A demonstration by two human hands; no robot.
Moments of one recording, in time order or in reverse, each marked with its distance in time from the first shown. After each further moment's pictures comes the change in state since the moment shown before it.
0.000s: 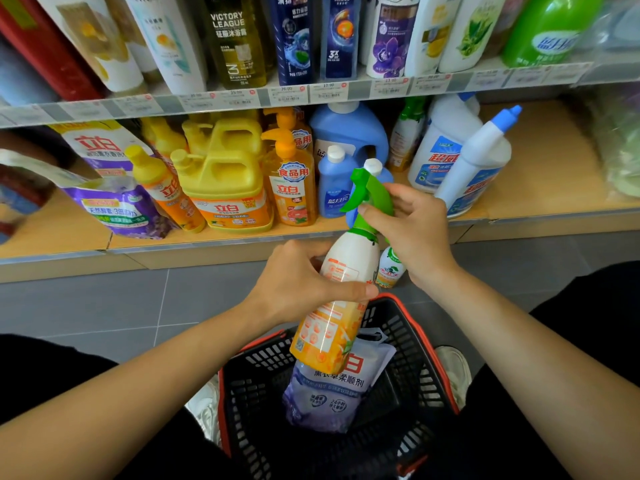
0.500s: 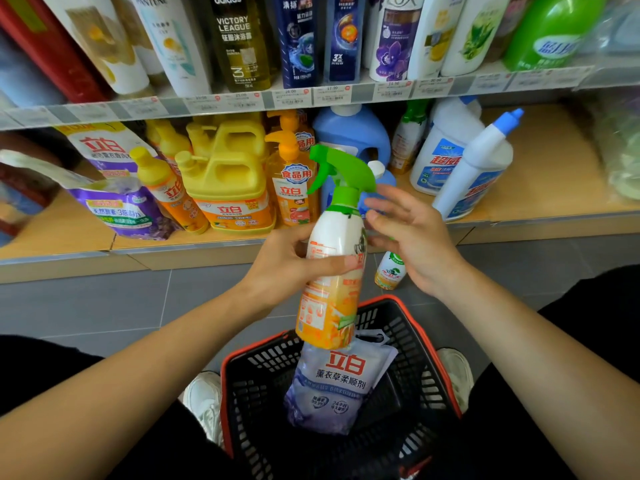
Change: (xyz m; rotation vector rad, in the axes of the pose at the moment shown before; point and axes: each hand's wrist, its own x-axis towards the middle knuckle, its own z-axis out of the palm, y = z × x) left_hand 0.005 -0.003 -0.016 -0.336 0.020 -0.014; right_hand -0.003 -0.003 -0.005 0.279 -0.135 0.358
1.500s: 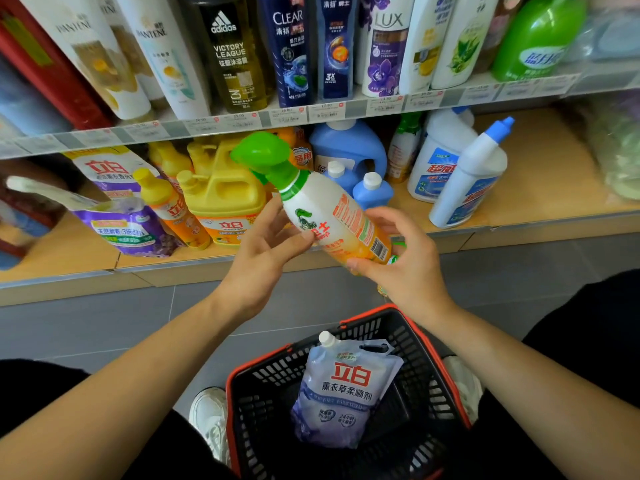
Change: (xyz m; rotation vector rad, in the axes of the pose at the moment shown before) left_hand 0.010 0.010 -0.020 -0.216 0.079 0.153; right_hand -0.018 0.026 0.001 -0.508 0.076 -0.520
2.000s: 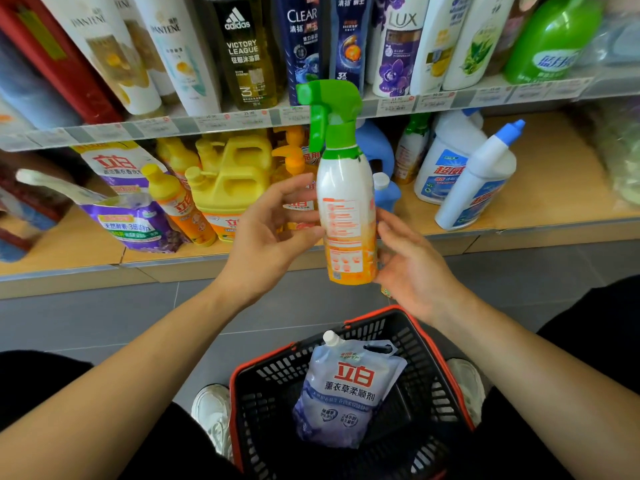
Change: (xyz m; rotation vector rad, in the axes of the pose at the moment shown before) left_hand 0.002 0.016 -0.007 0.237 0.038 0.190; right_hand 0.012 -0.005 0.005 0.915 -0.285 0.513
